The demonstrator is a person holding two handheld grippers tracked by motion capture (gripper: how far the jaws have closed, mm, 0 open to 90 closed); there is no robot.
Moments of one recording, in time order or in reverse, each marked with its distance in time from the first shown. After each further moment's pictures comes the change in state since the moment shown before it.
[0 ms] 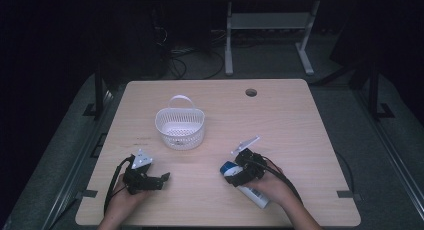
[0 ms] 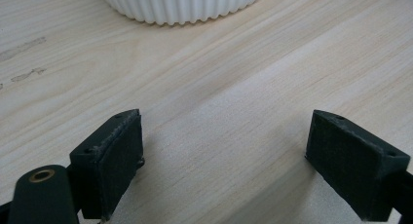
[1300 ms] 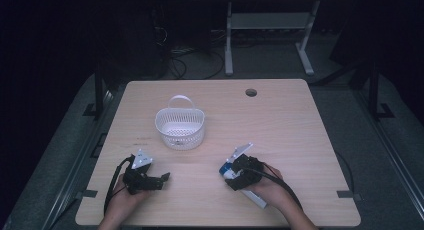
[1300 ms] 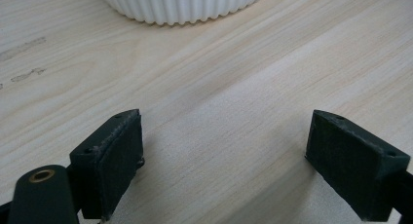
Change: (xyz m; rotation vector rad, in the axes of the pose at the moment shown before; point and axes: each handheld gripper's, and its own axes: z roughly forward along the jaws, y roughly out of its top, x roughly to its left) left arm 0.000 0.000 0.000 0.000 0.000 0.001; right arm 0.015 -0.003 0.006 0.035 -0.082 -0.105
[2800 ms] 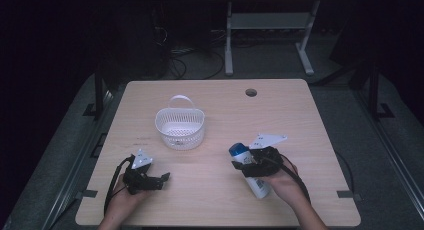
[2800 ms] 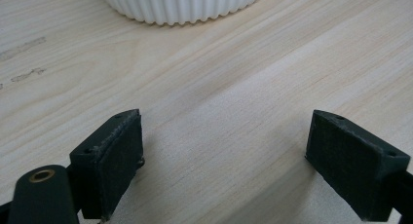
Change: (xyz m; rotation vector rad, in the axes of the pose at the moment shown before) left arm 0.000 0.000 0.000 -0.002 0.000 -0.003; right arm -0.025 -0.011 -0.058 -0.363 0.000 0.072
